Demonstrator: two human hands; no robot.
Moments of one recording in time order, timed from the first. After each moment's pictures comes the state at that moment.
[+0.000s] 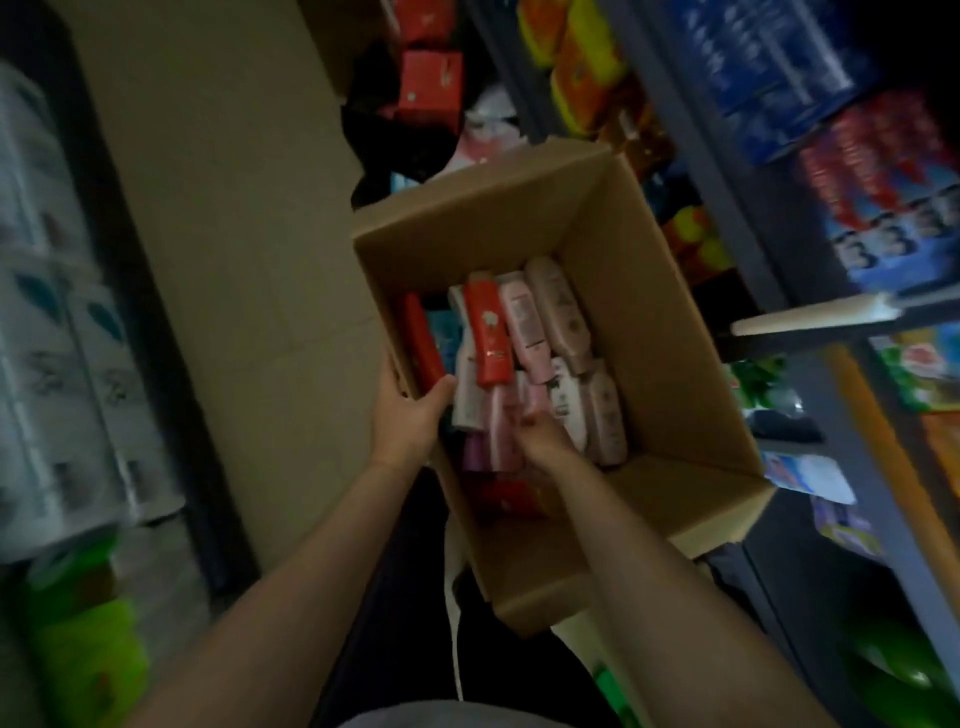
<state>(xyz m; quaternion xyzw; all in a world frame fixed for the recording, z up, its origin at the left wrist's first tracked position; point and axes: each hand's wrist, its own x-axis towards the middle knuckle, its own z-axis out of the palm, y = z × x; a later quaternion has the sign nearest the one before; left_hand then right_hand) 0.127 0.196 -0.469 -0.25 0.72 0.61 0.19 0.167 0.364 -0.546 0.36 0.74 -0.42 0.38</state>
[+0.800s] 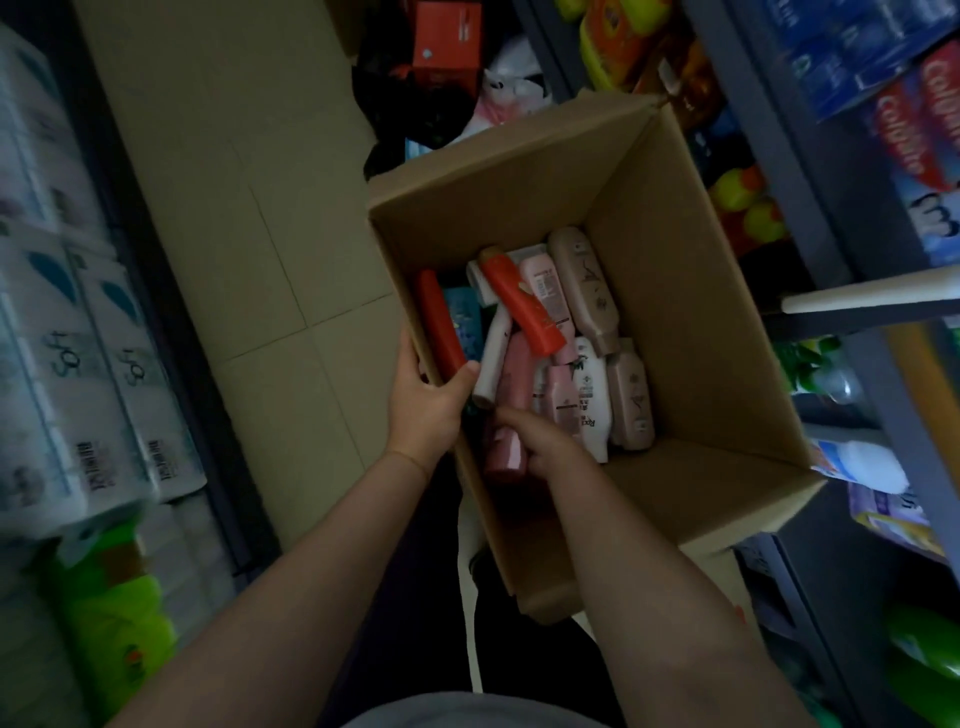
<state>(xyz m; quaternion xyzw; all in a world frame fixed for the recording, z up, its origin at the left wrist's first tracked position) 0.127 0.190 -0.481 -0.21 0.74 0.61 0.19 0.175 0.331 -0.584 0.48 0.45 -0.64 0.39</state>
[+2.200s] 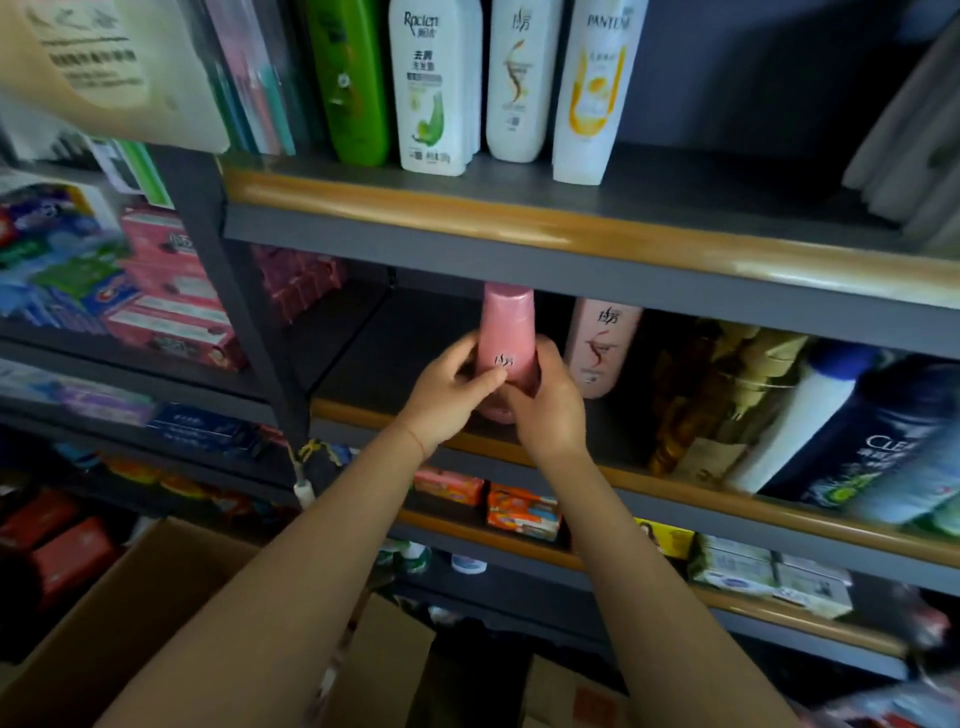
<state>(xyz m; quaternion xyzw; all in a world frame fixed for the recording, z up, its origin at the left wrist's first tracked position) 0.278 0.614 -0.127 0.48 0.62 0.51 0.35 0.407 0.671 -0.144 0.43 0.75 -0.33 -0.39</state>
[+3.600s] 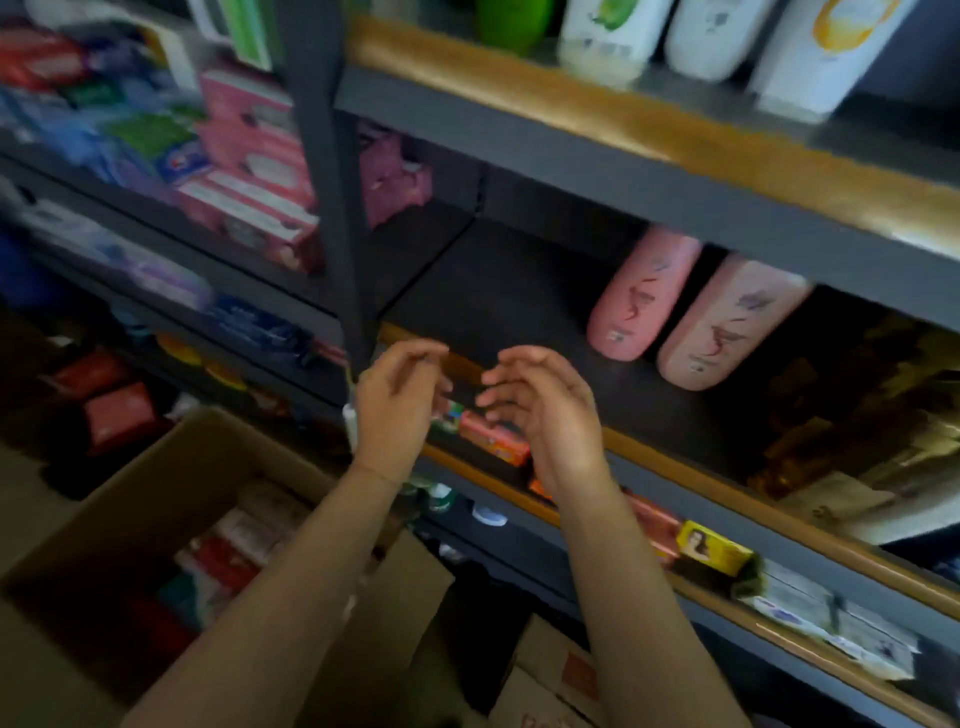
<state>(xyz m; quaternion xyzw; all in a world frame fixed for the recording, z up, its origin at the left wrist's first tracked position) 0.236 0.529 -0.179 0.24 0.65 0.69 0.20 0.356 0.611 -0.145 0.31 0.51 -0.73 -0.33</state>
